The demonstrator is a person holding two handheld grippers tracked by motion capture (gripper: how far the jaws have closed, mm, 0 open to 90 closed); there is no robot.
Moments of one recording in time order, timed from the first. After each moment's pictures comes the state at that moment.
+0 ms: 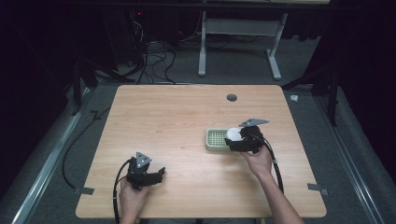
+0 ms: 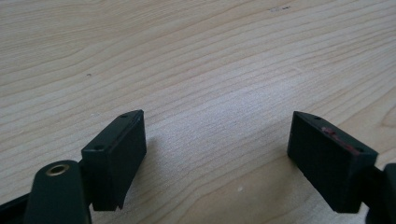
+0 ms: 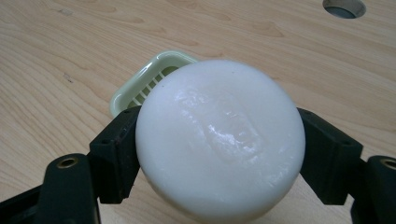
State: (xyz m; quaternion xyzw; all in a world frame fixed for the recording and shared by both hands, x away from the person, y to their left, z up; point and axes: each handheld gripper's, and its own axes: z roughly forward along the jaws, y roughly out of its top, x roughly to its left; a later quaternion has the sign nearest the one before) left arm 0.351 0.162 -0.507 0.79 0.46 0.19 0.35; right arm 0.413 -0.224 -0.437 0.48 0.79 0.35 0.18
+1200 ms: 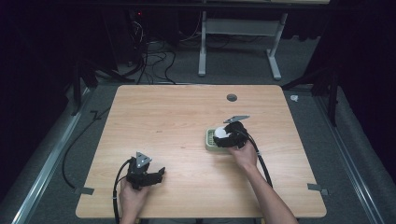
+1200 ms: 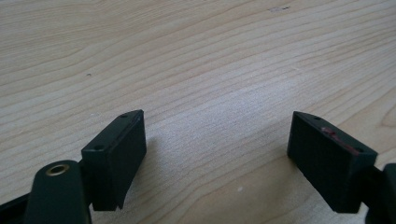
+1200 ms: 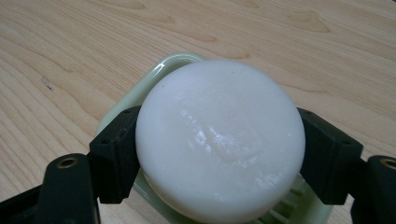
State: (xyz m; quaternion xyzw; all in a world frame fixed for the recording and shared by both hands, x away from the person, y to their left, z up) left arm 0.351 0.162 -0.507 0.79 0.46 0.19 0.35; right arm 0.450 -0.188 -0.464 0.47 0.80 0.32 0.16
